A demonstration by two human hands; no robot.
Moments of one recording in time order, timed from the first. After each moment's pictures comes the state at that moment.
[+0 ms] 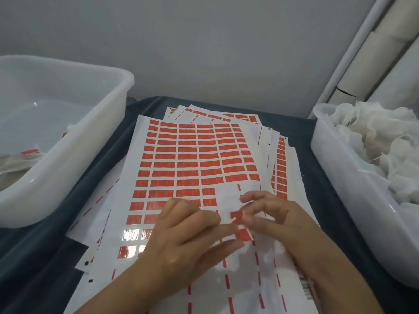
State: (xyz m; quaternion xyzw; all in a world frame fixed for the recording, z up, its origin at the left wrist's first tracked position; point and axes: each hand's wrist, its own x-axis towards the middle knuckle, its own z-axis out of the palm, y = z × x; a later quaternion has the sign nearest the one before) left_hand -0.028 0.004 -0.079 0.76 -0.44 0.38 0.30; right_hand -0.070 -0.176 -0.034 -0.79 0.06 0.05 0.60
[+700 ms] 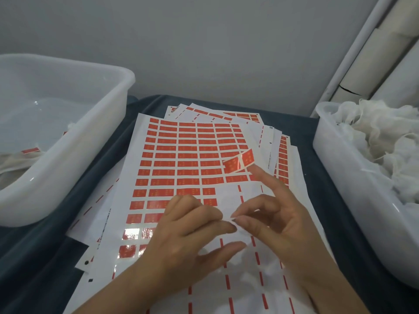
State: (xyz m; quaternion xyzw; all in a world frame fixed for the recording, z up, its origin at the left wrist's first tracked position) left_hand -0.029 0.002 -0.077 0.78 -0.44 0.29 0.34; right_hand -0.074 -0.163 -0.040 -0.80 -0.06 -0.09 0.59
